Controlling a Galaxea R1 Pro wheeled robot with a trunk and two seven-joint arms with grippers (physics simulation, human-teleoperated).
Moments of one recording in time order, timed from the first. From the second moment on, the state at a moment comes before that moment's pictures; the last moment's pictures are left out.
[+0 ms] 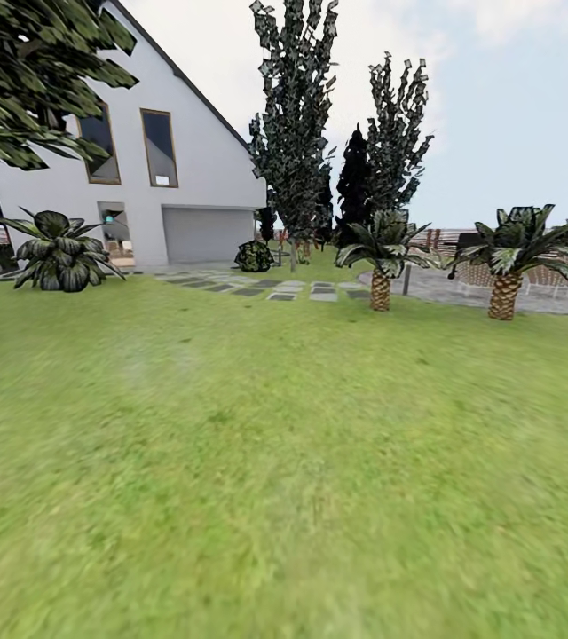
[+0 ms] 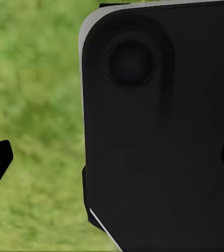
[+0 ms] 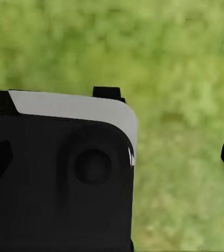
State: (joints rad) left arm 0.04 0.03 -0.01 -0.03 0.00 0.00 0.00; right arm -0.09 -0.03 0.06 0.02 -0.01 -0.08 -0.01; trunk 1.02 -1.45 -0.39
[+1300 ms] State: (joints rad) left arm 0.04 0.03 -0.01 -0.03 0.00 0.00 0.00; right arm -0.09 -0.03 0.05 0.02 -0.01 -0.08 -0.01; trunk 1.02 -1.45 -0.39
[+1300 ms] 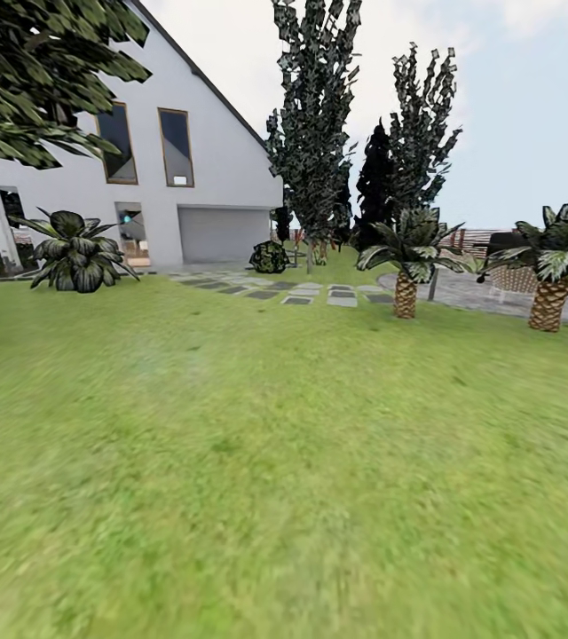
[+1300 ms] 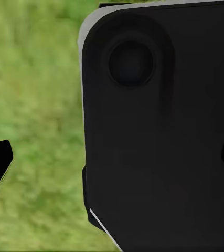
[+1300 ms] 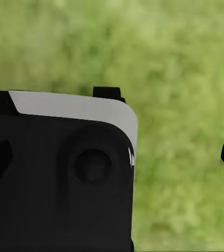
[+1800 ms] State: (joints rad) left arm 0.04 0.03 -0.01 -0.03 0.00 0.00 0.00; right arm -0.09 -0.03 0.05 0.02 -0.01 -0.08 -0.01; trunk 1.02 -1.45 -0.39
